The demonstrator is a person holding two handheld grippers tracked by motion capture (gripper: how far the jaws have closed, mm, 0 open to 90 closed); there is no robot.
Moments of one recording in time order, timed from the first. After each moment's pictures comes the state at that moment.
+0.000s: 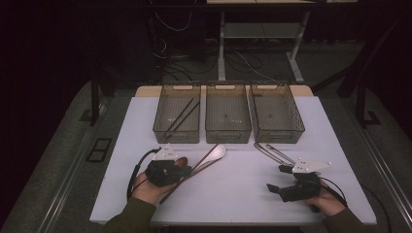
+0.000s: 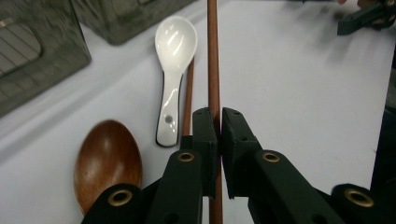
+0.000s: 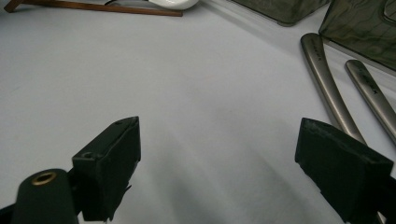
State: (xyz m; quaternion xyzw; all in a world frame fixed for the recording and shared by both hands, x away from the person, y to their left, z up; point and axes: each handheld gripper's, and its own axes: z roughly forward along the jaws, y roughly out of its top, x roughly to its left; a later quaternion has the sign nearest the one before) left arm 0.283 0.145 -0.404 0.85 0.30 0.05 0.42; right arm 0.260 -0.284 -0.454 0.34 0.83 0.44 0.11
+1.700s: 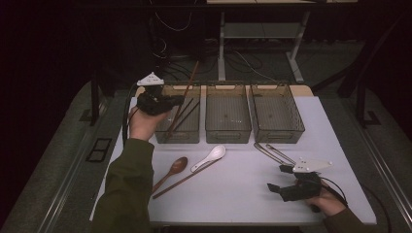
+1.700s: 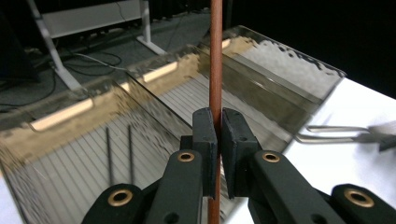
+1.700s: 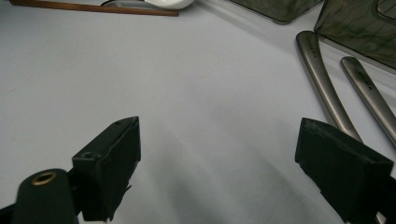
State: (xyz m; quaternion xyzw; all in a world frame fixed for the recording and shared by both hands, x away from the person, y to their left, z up) left arm 0.422 0.164 -0.297 0.78 0.34 0.15 0.49; right arm 0.260 -0.286 -0.454 0.34 0.82 0.44 0.11
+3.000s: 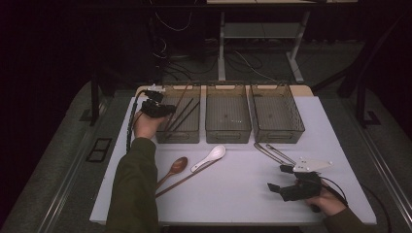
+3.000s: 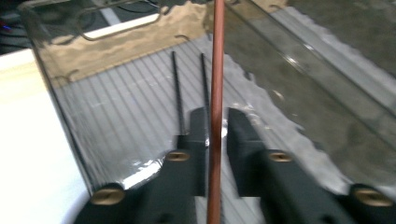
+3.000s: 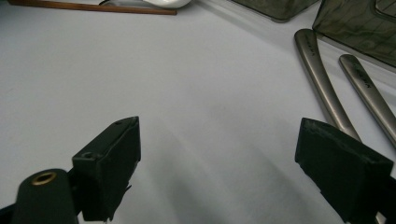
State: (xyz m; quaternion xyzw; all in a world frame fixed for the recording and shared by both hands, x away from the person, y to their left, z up) left arm 0.480 0.184 -0.384 0.80 0.44 0.15 0.39; right arm 0.261 -0.287 -0.455 0.34 0.82 0.44 0.11
